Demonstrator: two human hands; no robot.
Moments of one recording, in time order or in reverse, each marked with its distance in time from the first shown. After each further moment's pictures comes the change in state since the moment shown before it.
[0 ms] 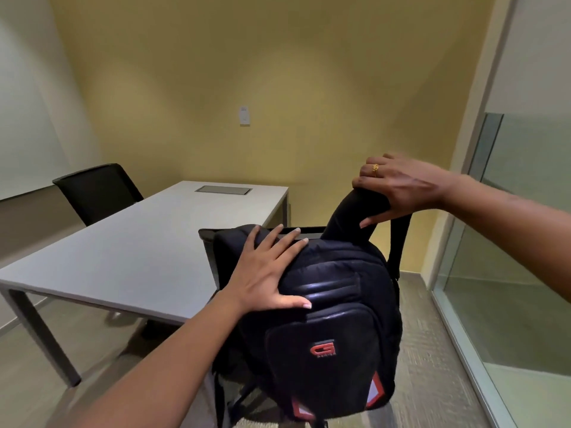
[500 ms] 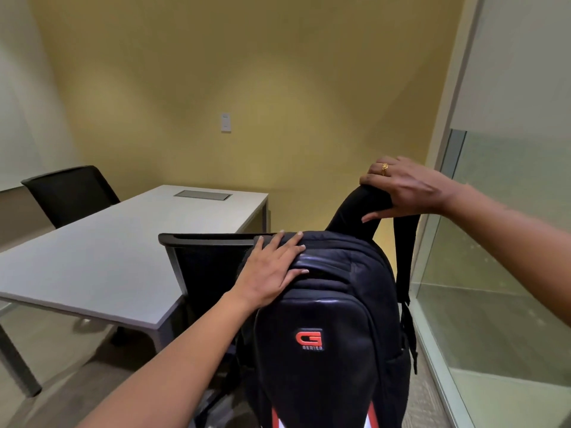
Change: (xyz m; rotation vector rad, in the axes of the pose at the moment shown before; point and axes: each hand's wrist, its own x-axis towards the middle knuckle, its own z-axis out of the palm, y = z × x) left_hand 0.067 0.082 0.011 -0.121 0.095 -0.044; right_hand -0.095 0.039 -0.023 -0.001 -0.005 0.143
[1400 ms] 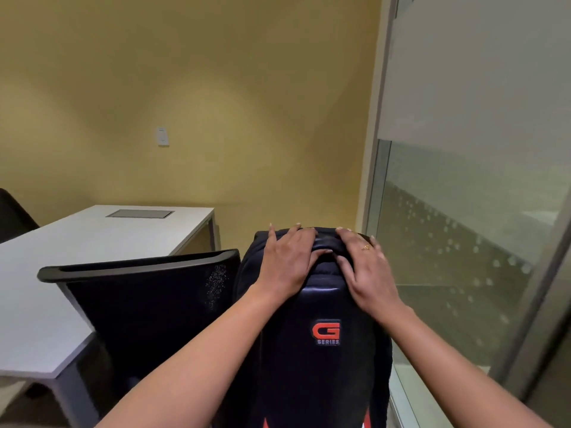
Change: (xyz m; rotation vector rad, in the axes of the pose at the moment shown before) left_hand 0.177 0.187 0.042 -0.085 0.243 -0.044; right_hand -0.175 -0.037 0.039 0.405 0.177 0.958
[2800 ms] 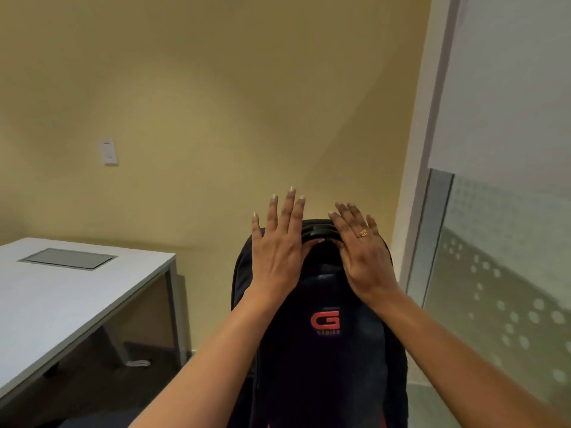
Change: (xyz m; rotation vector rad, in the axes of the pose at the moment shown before) left_hand 0.333 -0.219 0.424 0.205 0.084 -0.208; right_hand 0.410 0.337 0.294 -0.041 0.166 -0.327
